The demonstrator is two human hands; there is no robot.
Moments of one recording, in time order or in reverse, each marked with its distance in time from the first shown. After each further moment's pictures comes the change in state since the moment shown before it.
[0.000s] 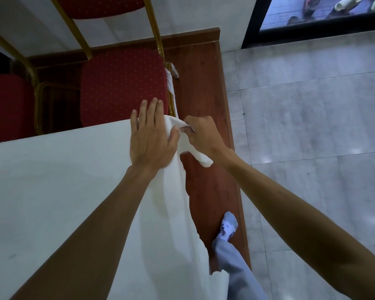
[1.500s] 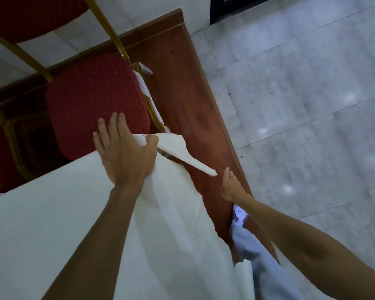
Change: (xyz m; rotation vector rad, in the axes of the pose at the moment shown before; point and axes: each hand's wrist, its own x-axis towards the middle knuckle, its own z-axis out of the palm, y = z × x) left_hand 0.028 0.002 -0.003 0.006 -0.047 -0.177; right_hand -0.165 0.167 0.108 -0.111 -0.453 0.836
